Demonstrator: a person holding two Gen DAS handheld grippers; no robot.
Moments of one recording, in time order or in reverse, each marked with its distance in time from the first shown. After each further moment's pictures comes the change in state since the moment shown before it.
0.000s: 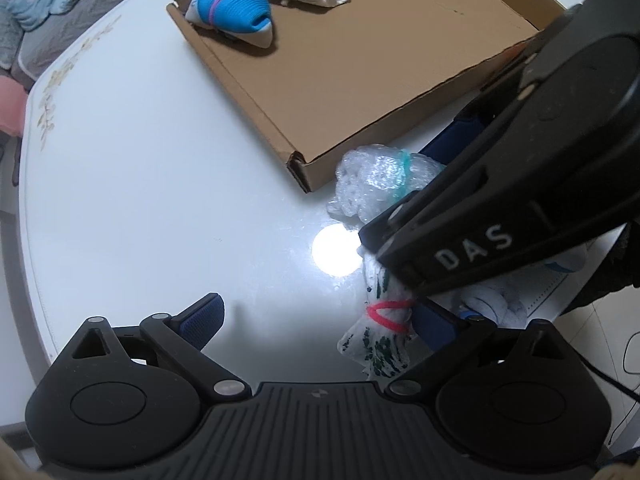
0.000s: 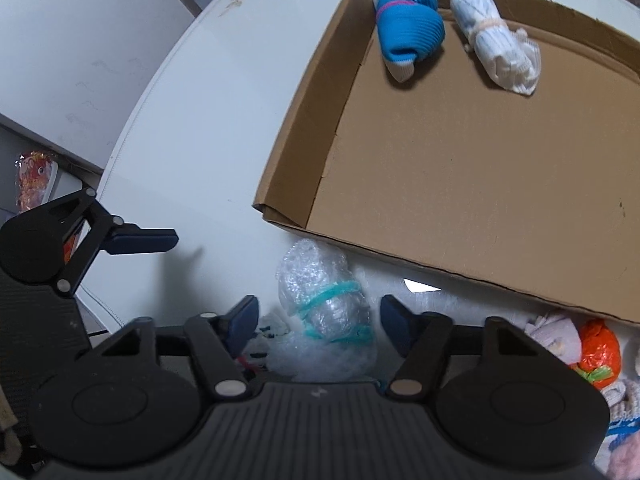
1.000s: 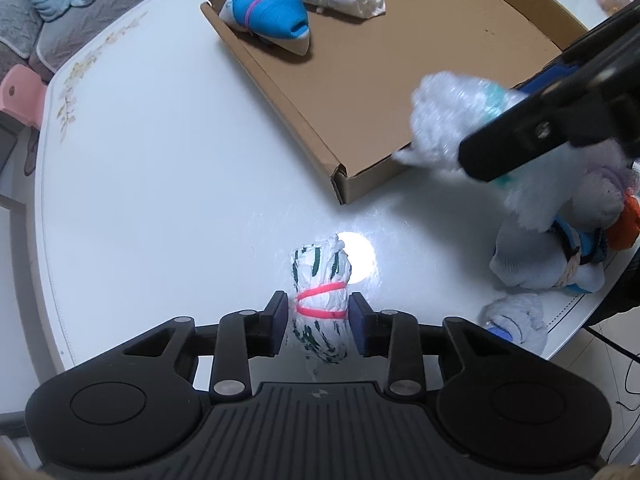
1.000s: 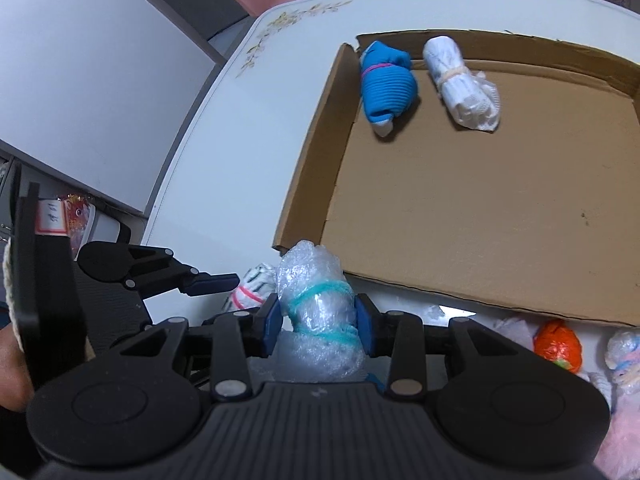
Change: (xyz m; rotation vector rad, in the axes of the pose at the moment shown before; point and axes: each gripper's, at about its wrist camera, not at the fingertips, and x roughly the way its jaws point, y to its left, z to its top) left arm -0.004 0.010 -0.003 -0.038 -0.015 0.025; right arm -0.038 -0.026 -0.035 0.038 -0.095 0.131
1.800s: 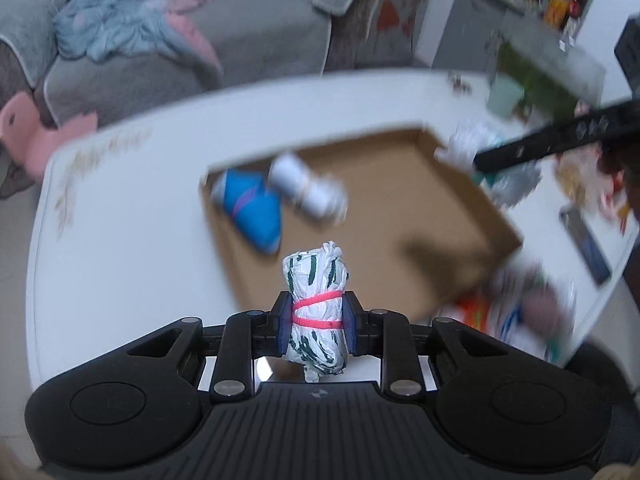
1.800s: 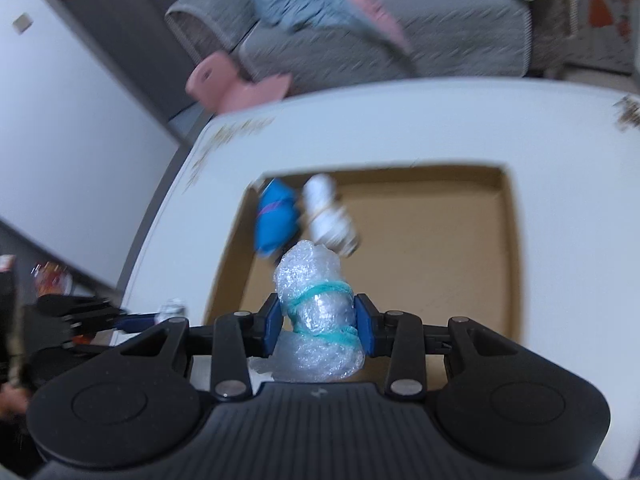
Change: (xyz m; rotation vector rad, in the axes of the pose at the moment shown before) left arm -0.098 0.008 0.085 -0.181 -0.354 -0.182; right arm -0.148 -0.068 0.079 0.060 -0.229 -0.106
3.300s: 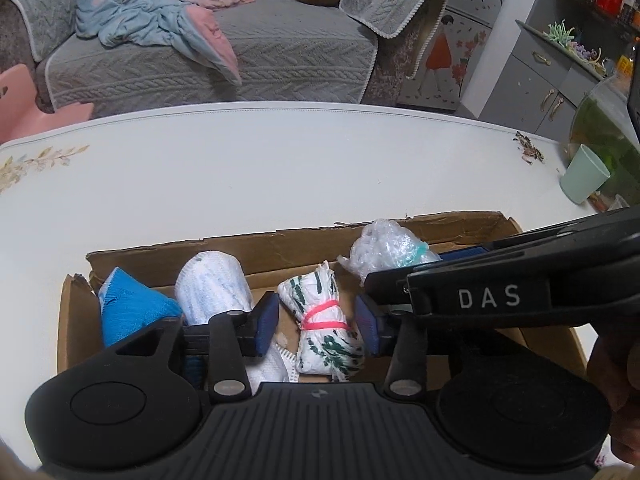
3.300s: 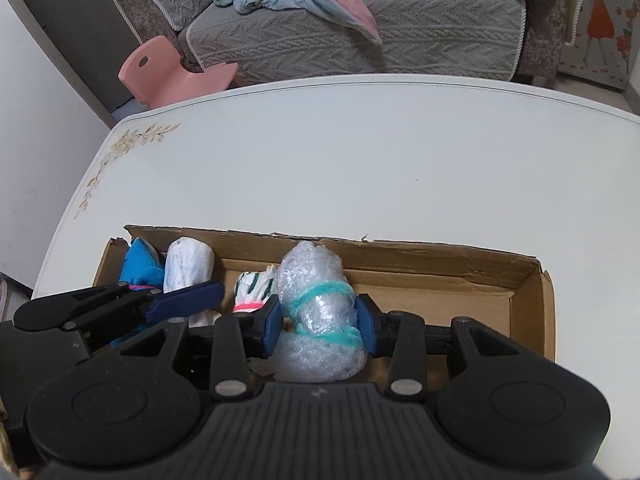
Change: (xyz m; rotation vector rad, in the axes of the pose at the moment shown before) left arm 0.160 -0.008 0.064 -0.165 -0.083 0.045; right arm 0.126 -0.045 0.062 -0.053 0.038 -0.129
